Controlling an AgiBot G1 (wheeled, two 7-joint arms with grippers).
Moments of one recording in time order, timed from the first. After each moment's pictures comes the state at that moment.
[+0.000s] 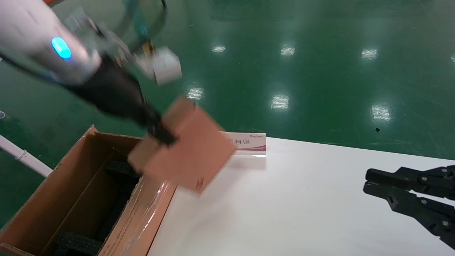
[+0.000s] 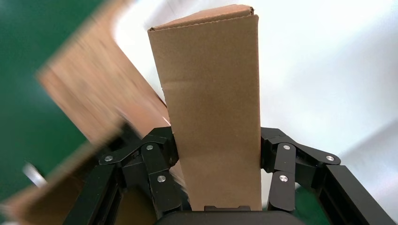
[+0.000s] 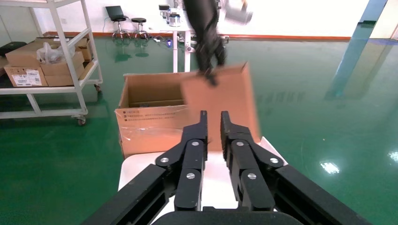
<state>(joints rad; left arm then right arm) -2.46 0.76 1.69 -1.18 1.37 1.53 -1.31 1.08 -0.61 -0.29 1.28 -0.72 -1.49 0.18</state>
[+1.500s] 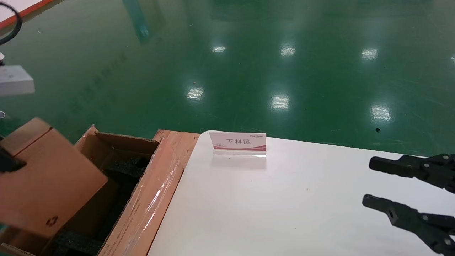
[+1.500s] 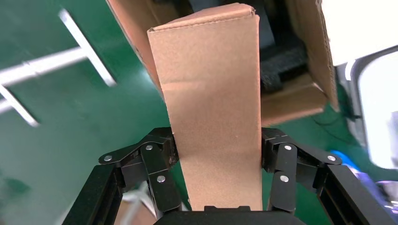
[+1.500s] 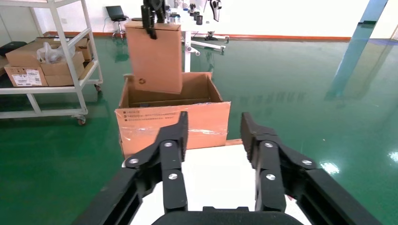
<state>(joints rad) -2.97 0.80 2.61 -0.92 1.14 1.64 -0.97 1.08 -0.61 -0.29 1.28 -0.72 -1.49 0.18</state>
